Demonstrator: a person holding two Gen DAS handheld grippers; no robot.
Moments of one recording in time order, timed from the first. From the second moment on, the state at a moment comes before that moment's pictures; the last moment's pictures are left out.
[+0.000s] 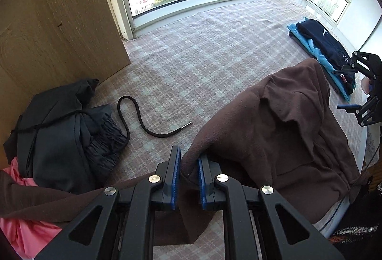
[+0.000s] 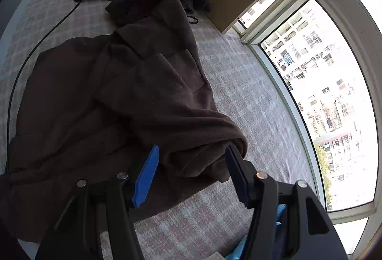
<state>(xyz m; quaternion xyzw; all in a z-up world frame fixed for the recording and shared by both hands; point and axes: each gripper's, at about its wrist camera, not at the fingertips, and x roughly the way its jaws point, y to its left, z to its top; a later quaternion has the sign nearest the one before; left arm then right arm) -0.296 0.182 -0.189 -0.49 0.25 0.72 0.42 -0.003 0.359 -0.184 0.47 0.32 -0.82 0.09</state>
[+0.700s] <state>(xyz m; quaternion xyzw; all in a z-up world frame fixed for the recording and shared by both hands) -0.220 0.095 0.018 -0.32 0.14 0.82 0.45 0.106 0.420 0.068 0.25 -0.06 -0.97 -0.05</state>
